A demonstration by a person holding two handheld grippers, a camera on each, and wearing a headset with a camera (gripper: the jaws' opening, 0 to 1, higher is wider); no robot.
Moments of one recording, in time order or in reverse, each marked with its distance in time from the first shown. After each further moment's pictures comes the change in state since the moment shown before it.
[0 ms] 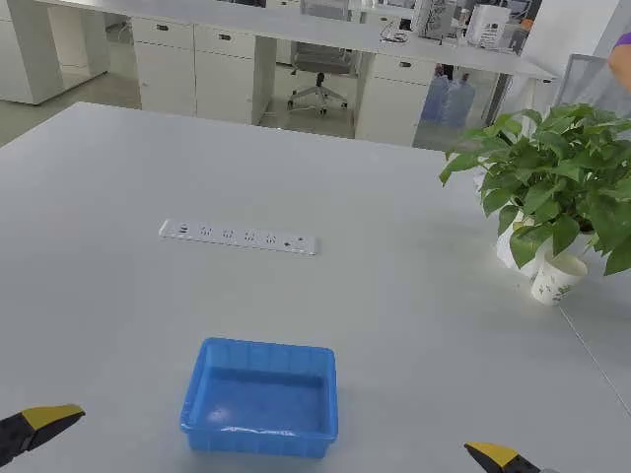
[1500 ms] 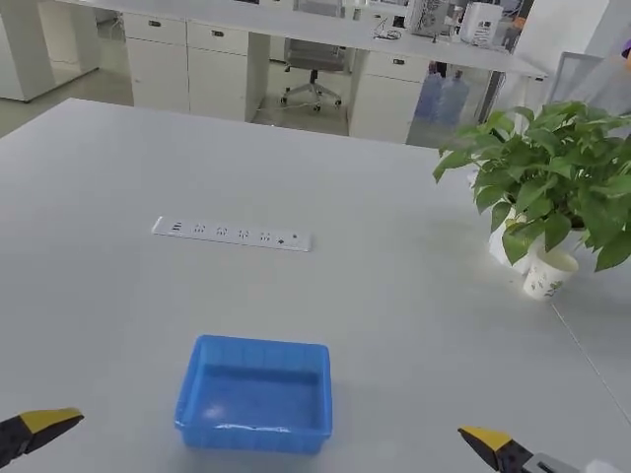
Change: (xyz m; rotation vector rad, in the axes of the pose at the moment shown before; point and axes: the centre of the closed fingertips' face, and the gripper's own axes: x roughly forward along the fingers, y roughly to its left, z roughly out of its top) left arm 0.000 0.000 0.000 0.022 -0.011 -0.012; right arm 0.001 0.001 0.004 -0.027 0.006 0.009
